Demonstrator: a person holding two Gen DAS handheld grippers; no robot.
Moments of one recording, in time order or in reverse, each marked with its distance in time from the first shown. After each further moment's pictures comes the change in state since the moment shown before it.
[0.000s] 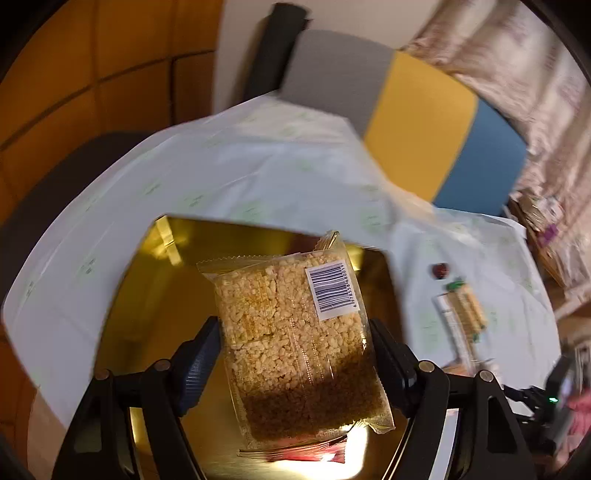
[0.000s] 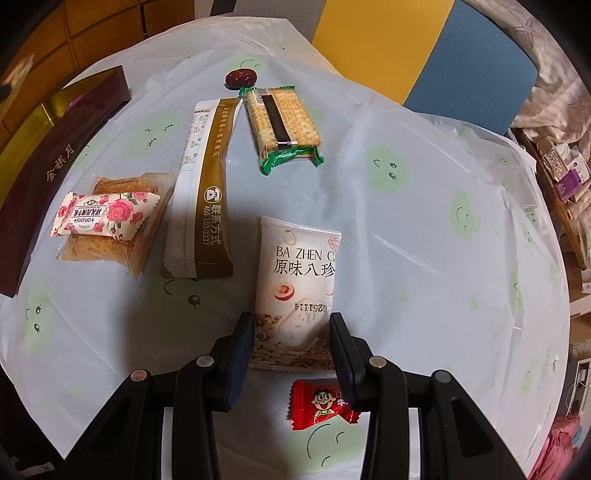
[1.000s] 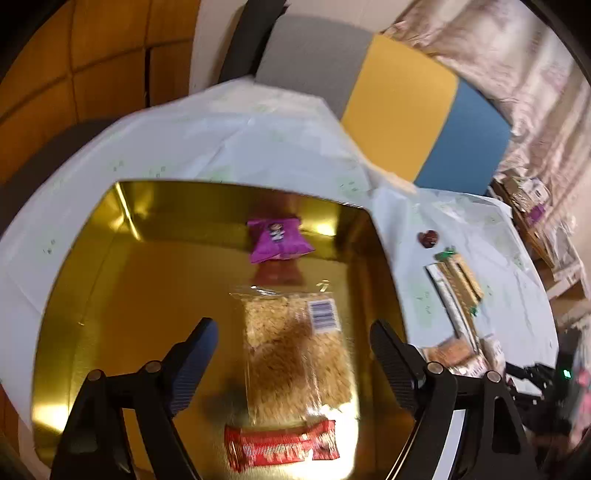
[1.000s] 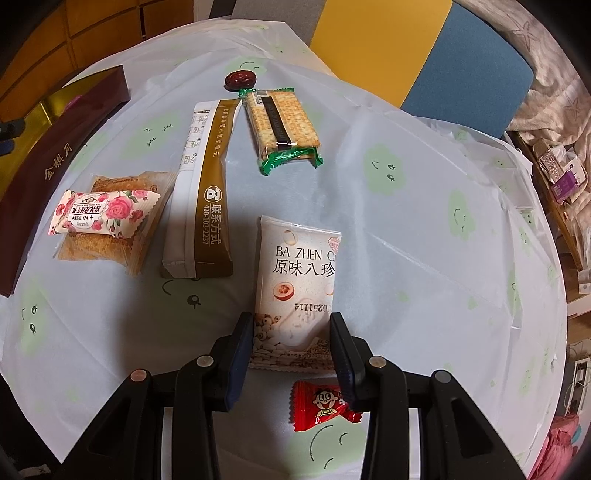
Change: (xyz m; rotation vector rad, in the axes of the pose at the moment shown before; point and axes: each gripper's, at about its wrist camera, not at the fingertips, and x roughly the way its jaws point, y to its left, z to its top) left arm 0.023 -0.029 -0.030 0.074 -0.002 -0.093; right arm 0.000 0.004 -0.004 0.000 -0.013 -0.014
